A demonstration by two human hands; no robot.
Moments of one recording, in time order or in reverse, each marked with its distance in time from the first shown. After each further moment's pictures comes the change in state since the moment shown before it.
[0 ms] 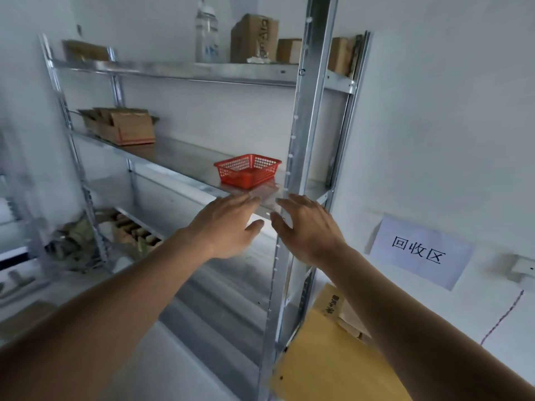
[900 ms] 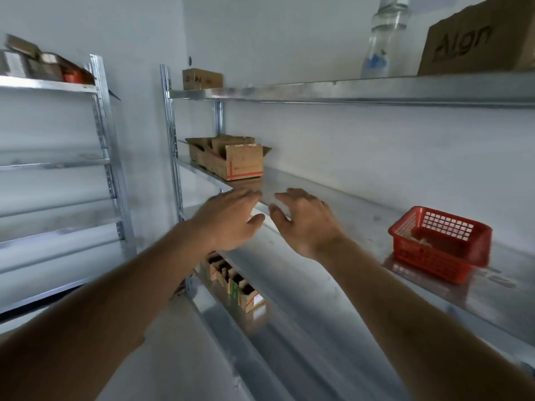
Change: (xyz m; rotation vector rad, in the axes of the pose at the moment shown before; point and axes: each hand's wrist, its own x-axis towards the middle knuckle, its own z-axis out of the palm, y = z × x) left_hand 0.091 -0.510 -0.044 0.113 0.038 -0.215; right_hand 0.420 -0.293 0.226 0.181 0.024 -0.207
